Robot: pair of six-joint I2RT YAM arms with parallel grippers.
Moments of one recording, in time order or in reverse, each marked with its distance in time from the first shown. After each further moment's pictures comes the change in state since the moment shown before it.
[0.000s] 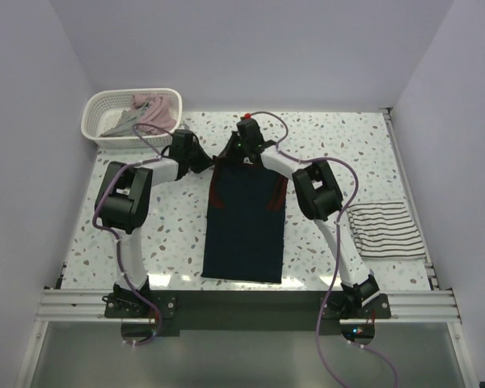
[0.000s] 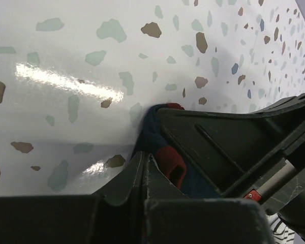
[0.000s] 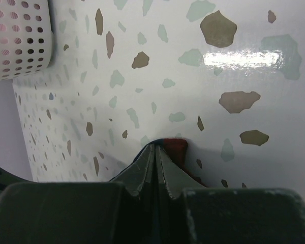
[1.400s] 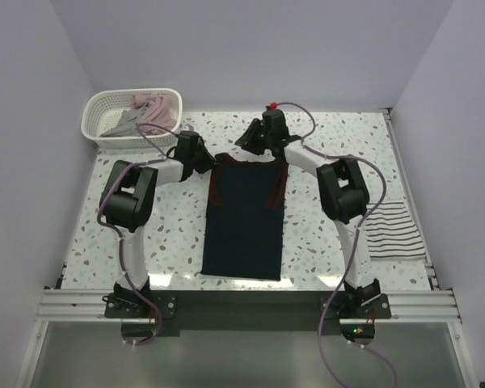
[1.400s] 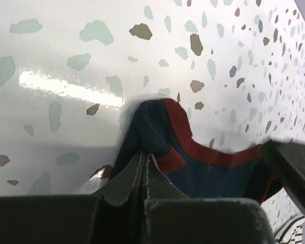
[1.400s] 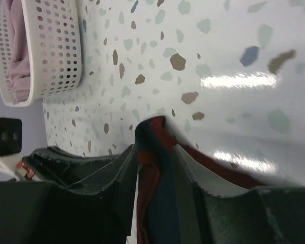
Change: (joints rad) left arm -0.032 0.032 0.005 0.050 -0.040 -0.004; right arm -0.101 -0.202 -0.222 0.095 -0.024 0.004
